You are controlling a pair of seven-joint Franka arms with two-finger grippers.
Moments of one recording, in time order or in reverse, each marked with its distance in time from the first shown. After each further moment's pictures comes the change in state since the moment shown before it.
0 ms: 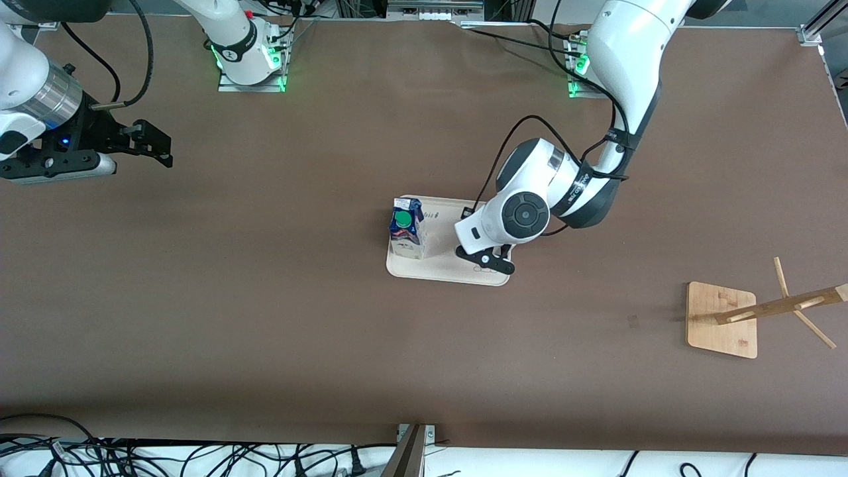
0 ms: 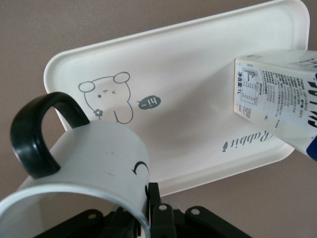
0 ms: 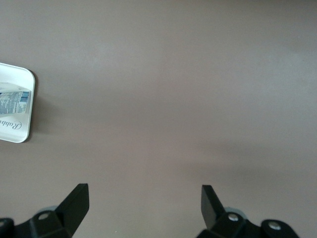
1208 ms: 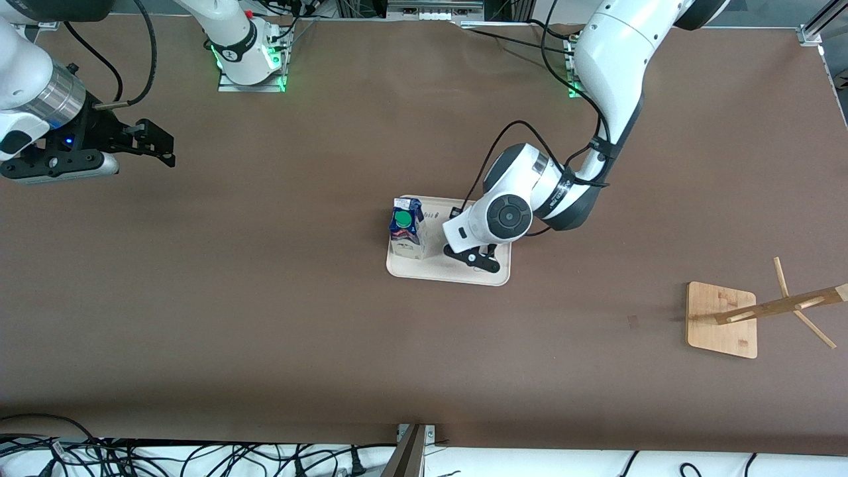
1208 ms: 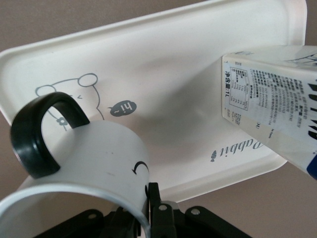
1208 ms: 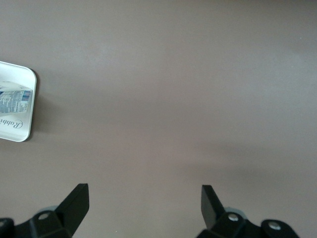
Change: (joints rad) left arm -0.007 0.054 -0.039 0.001 0.000 0.054 -0.016; right arm 0.000 0.000 0.007 0.000 0.000 0.000 0.000
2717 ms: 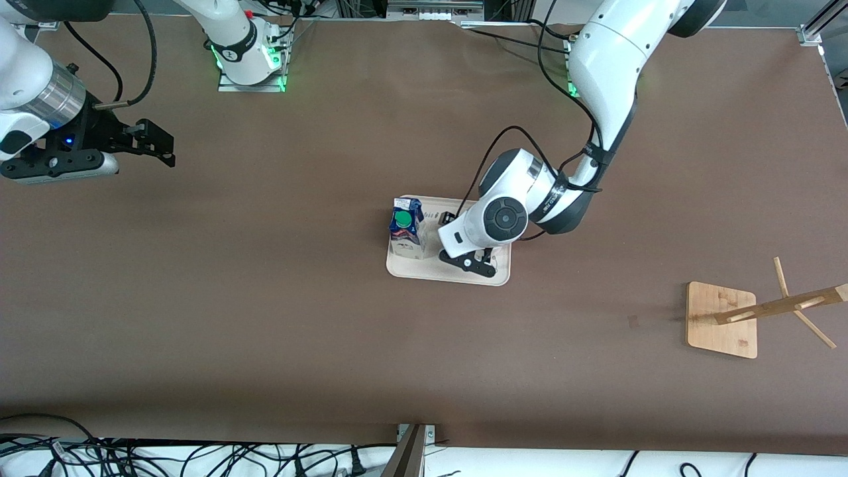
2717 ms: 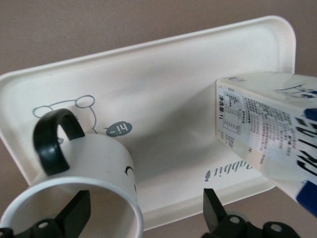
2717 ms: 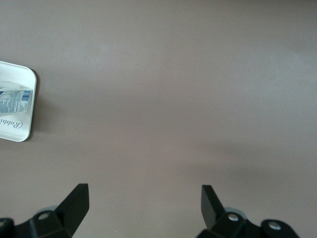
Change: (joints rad) left arm -0.003 0.011 0.003 0.026 0.000 0.040 -0.028; right arm 0.000 0.000 0.000 0.000 0.000 -0.001 0.000
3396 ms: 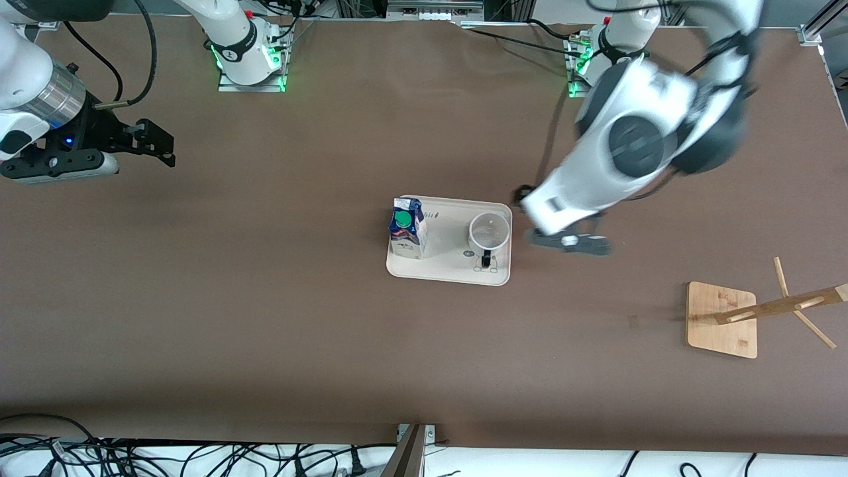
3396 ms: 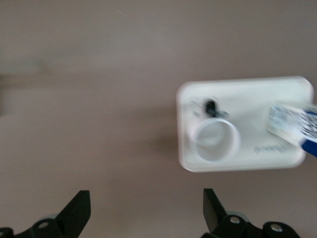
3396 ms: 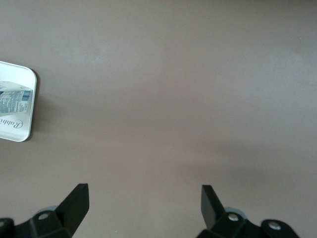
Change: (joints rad) left arm 0.060 -0.412 0.208 0.023 0.140 -0.343 -0.042; right arm 0.000 0.000 0.001 0.001 0.000 0.000 0.000
